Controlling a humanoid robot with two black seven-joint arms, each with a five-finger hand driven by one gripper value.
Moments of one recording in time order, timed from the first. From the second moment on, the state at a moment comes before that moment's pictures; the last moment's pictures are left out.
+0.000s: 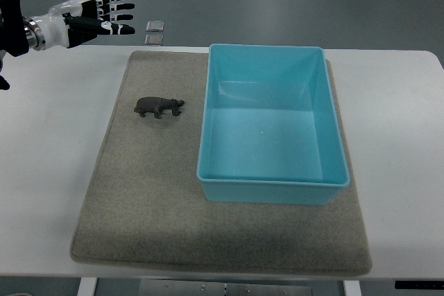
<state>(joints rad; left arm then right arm) -1.13 0.55 -0.24 -0.54 0.31 -0.61 -0.19 0.03 0.00 -0.01 0.10 -0.05 0.19 0.08</state>
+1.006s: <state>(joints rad) -1.14 0.63 -0.15 -0.92 1.35 -0.28 -0.24 0.03 0.00 -0.01 0.10 -0.05 0.19 0.08</state>
